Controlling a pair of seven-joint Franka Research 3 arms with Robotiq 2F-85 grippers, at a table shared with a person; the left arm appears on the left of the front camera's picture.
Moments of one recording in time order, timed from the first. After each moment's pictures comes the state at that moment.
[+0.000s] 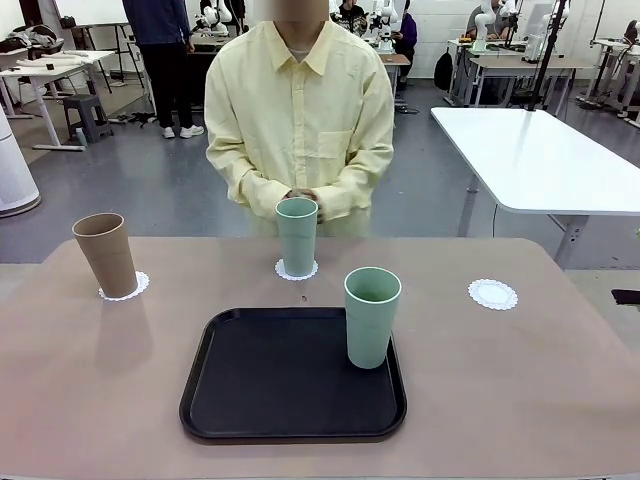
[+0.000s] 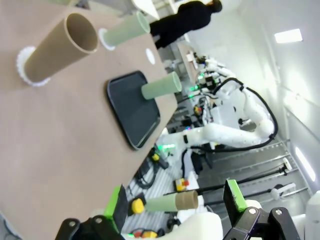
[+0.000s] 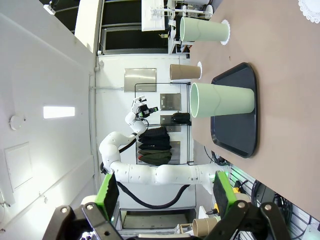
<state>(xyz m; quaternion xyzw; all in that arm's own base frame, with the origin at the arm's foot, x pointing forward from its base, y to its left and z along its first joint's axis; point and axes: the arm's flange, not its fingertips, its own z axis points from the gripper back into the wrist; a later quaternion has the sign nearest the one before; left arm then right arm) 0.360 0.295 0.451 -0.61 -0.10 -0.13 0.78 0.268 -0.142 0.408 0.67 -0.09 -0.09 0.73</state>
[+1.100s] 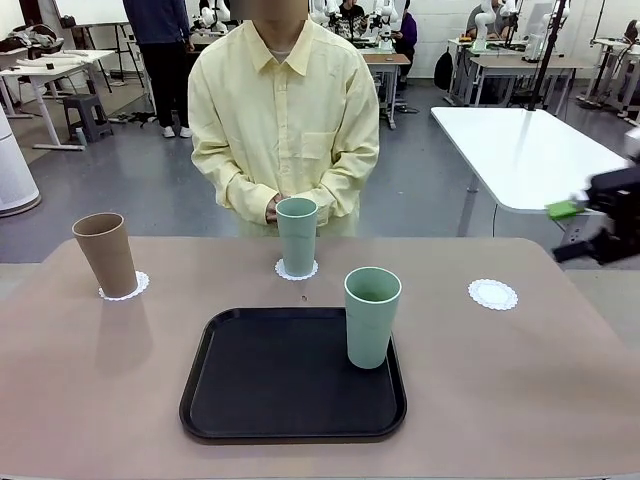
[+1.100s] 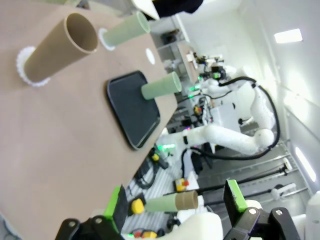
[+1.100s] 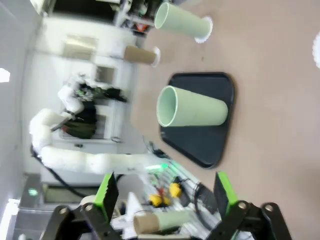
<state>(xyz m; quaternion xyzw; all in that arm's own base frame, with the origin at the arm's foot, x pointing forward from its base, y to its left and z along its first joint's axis) 0.360 0.295 0.451 -0.61 -0.10 -0.13 0.78 0.340 -0.048 0.486 0.50 -0.11 0.05 0.86</state>
